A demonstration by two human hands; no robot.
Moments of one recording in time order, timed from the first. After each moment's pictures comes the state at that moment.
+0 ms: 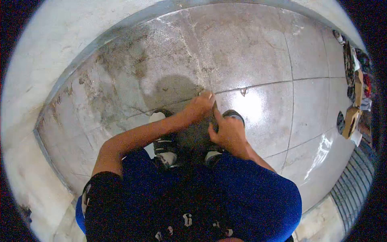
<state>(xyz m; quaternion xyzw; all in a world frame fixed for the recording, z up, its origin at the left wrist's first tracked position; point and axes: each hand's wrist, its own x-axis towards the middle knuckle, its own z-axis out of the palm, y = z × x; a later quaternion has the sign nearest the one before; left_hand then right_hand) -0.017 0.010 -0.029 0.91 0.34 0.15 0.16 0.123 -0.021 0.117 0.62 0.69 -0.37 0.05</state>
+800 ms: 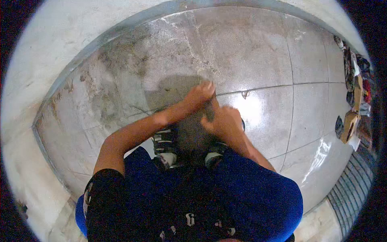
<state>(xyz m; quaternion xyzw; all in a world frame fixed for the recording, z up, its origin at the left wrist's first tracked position) -0.025 0.049 -0.035 0.92 0.35 0.12 0.15 0.108 0.006 0.107 0.60 0.72 -0.33 0.05</state>
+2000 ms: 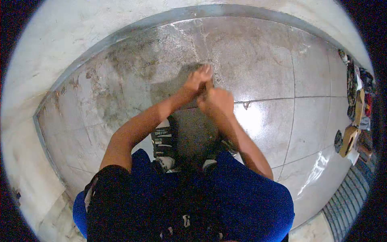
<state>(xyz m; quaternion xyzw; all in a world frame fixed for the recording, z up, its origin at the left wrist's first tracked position) -0.040 0.106 -0.075 0.84 0.44 0.24 0.23 0.083 0.064 0.076 0.62 0.73 -0.28 0.02</state>
